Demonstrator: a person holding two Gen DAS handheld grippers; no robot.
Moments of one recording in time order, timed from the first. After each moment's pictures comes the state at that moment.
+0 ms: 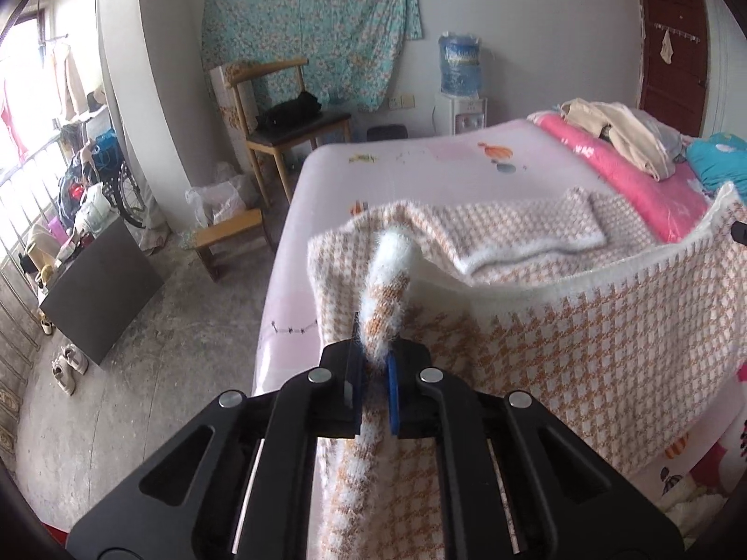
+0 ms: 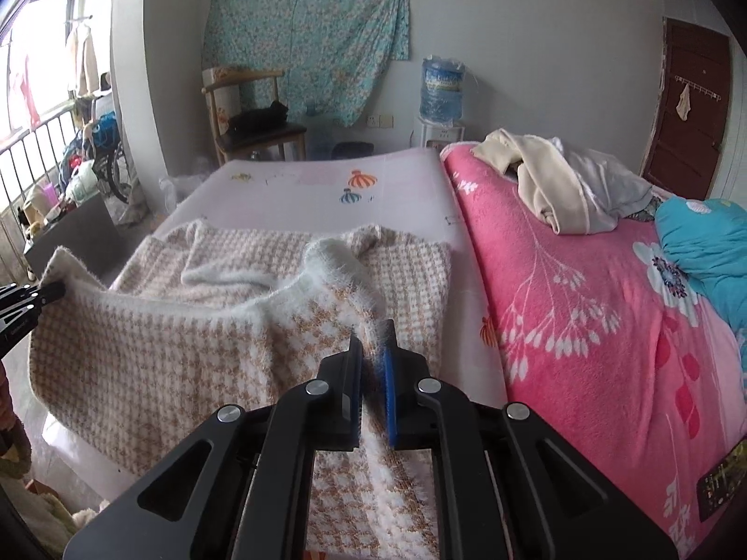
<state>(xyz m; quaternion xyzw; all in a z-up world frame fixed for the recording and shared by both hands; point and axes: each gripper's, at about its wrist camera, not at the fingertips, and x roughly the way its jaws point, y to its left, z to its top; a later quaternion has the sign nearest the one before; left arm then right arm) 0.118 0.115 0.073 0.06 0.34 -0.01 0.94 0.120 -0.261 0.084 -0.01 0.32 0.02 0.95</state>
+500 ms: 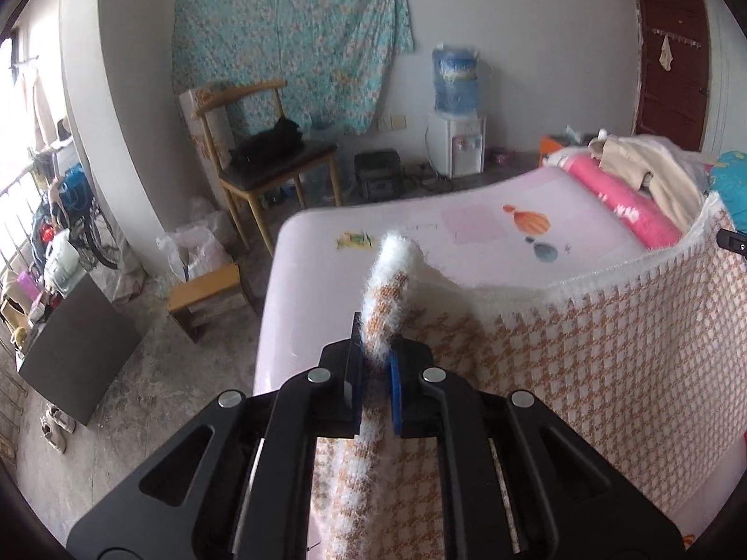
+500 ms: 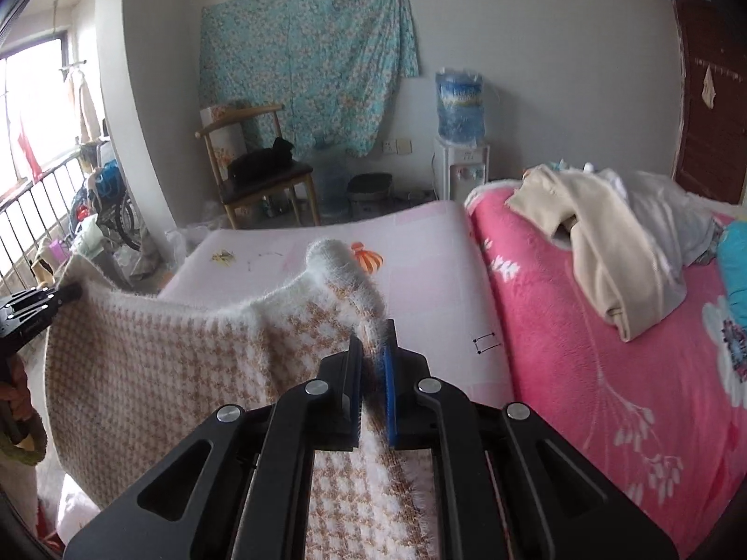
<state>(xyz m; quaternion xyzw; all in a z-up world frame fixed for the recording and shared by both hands) 0.373 0.104 0.066 0.08 0.36 -0.04 0.93 0.353 -0.296 0.057 0.06 0.36 0.06 0.93</state>
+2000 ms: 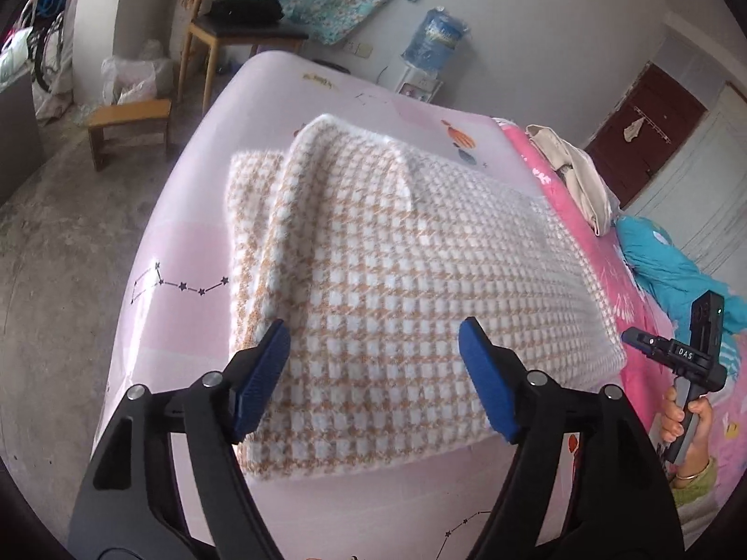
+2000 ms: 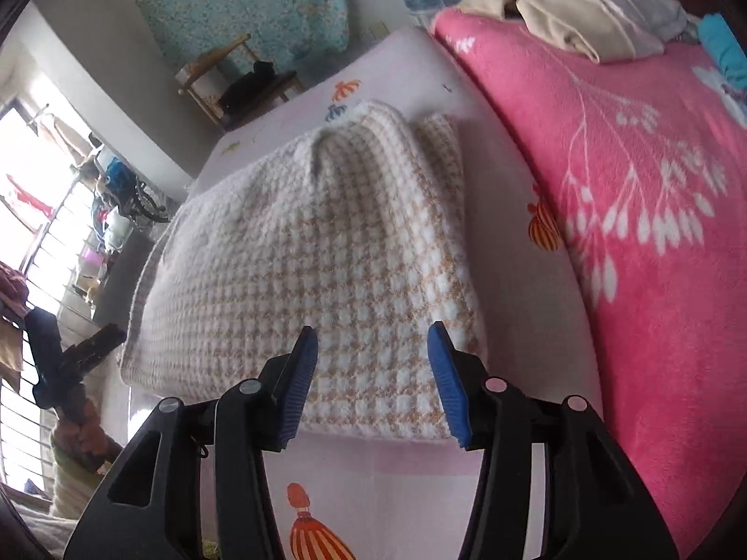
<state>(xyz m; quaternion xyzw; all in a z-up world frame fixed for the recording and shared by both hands) 0.170 0.129 -0.012 -0.14 0.42 -0.16 0.88 0.177 -0.312 -0.008 0.16 0.45 0.09 0.88</state>
